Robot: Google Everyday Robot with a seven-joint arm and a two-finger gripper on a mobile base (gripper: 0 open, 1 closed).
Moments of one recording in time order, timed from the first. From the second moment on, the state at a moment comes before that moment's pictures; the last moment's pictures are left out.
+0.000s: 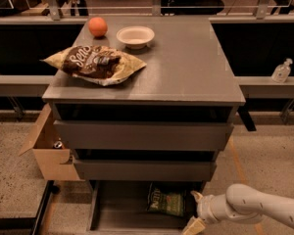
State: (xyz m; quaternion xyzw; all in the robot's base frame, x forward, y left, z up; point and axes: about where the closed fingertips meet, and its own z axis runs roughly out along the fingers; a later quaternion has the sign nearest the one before) arm 0.447 -0.173 0.338 -0.50 0.80 0.23 0.25
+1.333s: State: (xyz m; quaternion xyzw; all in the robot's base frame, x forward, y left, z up) arm 0.519 -0.136 0.233 -0.49 0.78 0.20 0.33
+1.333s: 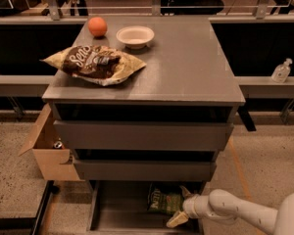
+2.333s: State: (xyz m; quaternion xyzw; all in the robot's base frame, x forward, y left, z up) arm 0.562 -0.113 0.162 -0.47 0.80 0.17 0.34
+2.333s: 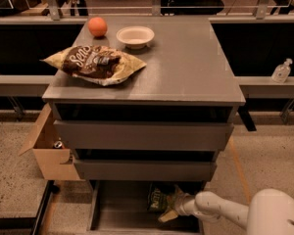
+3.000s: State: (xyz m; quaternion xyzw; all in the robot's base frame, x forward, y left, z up) arm 0.570 -0.118 0.123 -0.47 0.81 0.17 0.31
